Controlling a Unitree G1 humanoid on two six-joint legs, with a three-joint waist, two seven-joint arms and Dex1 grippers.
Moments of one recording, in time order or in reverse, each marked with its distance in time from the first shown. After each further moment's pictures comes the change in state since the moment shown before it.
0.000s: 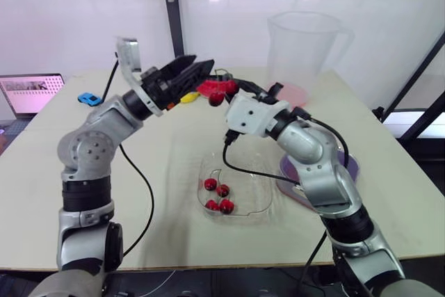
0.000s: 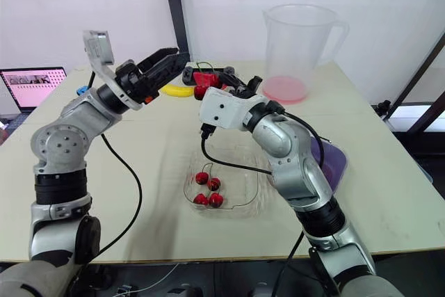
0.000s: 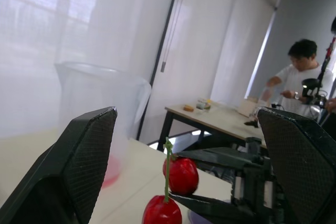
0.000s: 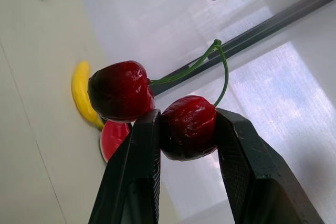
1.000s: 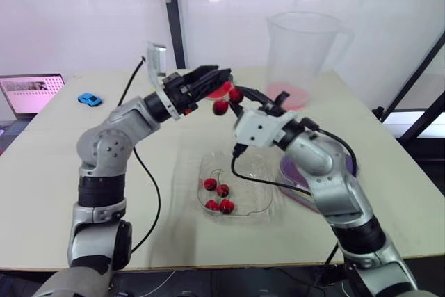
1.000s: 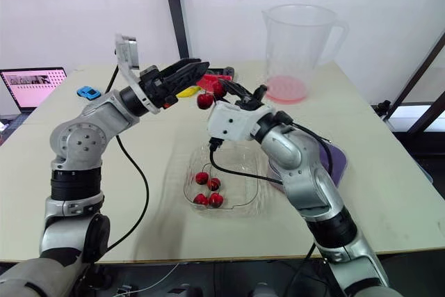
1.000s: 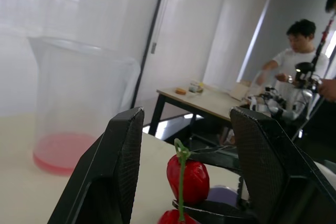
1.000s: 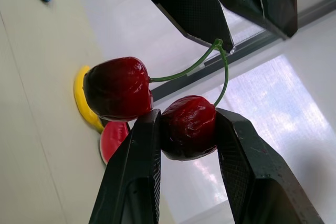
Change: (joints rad) left arm -0.017 -0.038 -0.069 0.005 0.025 0.056 -0.027; right arm 0.151 -0.052 -0.044 -0.032 0.090 -0.175 -0.065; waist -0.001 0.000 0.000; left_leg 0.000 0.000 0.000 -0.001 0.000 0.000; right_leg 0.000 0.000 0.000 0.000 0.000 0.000
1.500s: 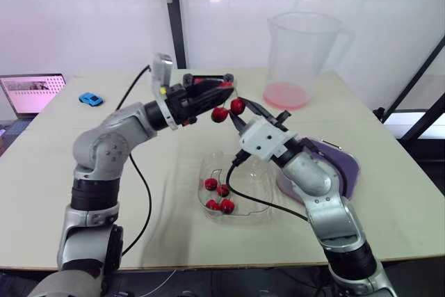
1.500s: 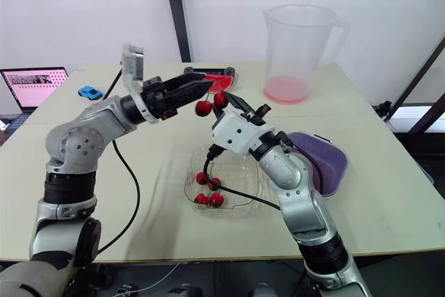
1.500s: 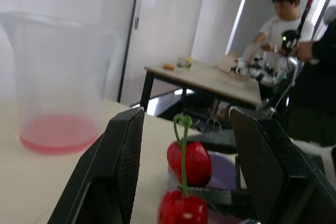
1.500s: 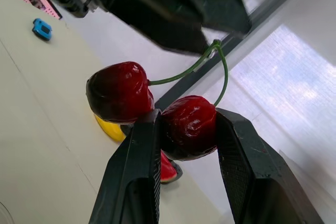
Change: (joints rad) left arm 0.031 0.049 -0.082 -0.007 0.067 -0.001 -0.098; right arm 0.104 0.114 -0.007 -0.071 0.035 0.075 -0.064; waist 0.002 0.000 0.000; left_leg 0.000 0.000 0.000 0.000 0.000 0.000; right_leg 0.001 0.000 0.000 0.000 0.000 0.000
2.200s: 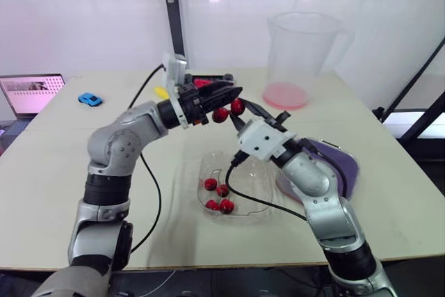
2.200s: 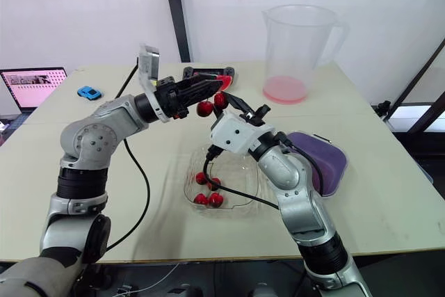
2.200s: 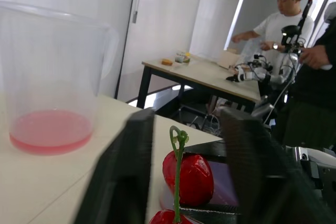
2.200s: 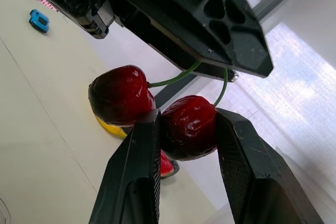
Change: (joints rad) left arm -0.041 -0.064 -0.007 0.035 0.028 -0.002 0.021; right arm 0.000 -0.004 0.013 0.000 -0.019 0.005 -0.001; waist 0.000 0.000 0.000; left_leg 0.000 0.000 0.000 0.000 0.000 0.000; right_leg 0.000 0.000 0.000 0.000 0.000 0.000
